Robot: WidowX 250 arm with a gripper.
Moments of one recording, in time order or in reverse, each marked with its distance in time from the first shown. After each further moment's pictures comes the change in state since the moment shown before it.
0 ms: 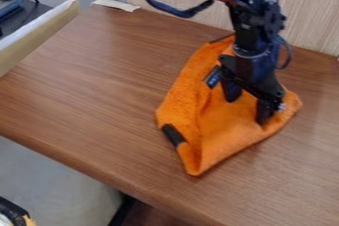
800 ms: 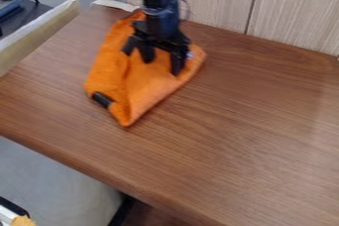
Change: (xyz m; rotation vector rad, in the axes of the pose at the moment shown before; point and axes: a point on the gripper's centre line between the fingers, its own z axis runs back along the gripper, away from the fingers) arm -0.028 0.151 0.009 0.096 0.021 0.306
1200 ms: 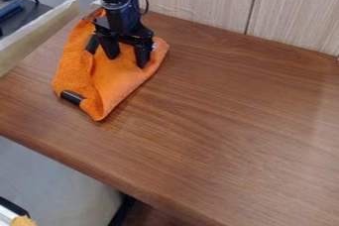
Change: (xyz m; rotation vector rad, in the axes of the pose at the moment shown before) arm -0.017 0.042 0.000 0.025 0.014 0.115
